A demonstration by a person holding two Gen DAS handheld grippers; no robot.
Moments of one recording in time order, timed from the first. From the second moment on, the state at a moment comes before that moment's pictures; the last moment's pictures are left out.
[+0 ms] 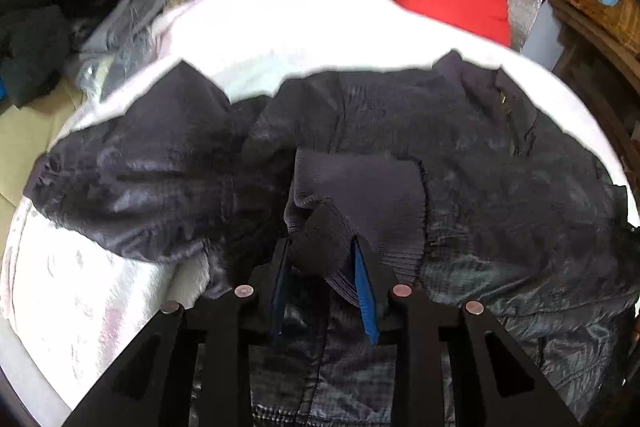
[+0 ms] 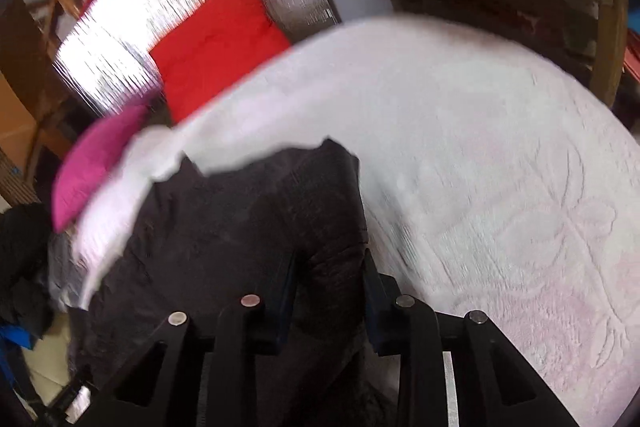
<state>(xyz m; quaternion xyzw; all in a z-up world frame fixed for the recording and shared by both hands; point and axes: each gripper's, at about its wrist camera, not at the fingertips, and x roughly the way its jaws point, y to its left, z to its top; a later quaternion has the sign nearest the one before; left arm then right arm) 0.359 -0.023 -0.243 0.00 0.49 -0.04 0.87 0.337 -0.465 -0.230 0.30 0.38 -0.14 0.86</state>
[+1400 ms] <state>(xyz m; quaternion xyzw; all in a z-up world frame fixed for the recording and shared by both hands) 0.349 -0.047 -0.265 0.11 0.52 -0.08 0.84 0.336 -0.298 -0.224 0.18 0.48 0.02 0.86</state>
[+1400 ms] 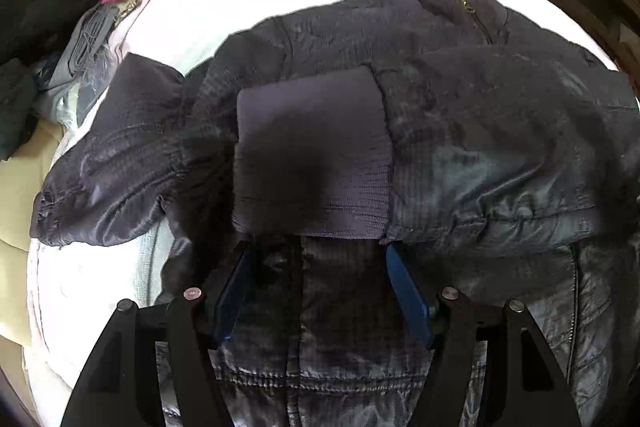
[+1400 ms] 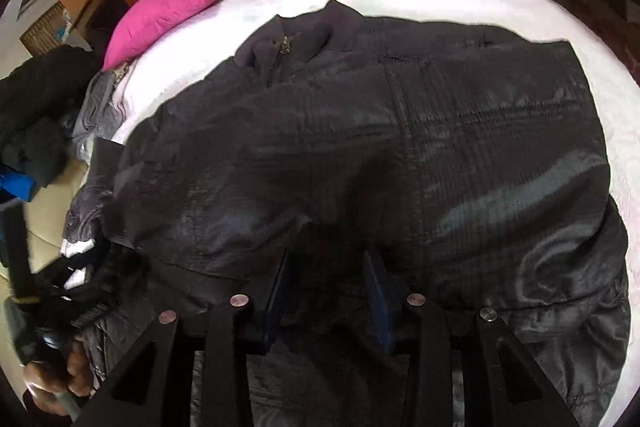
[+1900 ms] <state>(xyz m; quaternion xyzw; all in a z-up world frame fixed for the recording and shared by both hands) 0.335 0.027 -0.201 -0.02 0.42 -0.09 0.90 0.340 -0.279 -0.219 0.20 0.46 0.04 0.86</state>
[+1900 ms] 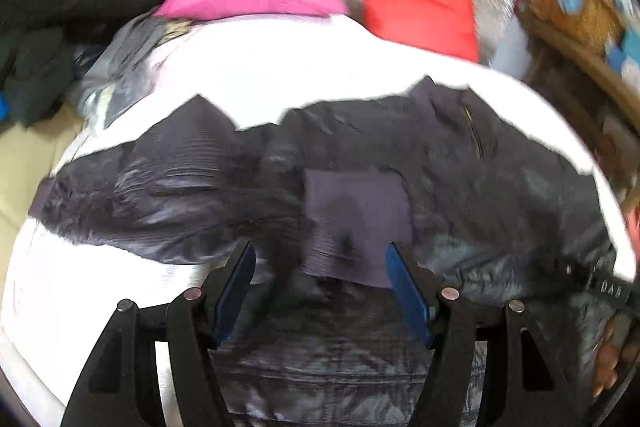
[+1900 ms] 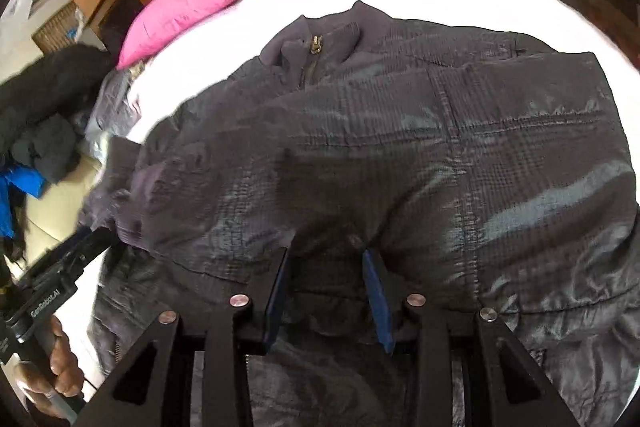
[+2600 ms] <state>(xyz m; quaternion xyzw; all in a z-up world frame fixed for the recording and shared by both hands) 0.371 0.345 -0.272 -0.35 0.40 0.21 0.82 0.331 -0.275 -0.196 0.20 0.40 0.06 0.89</state>
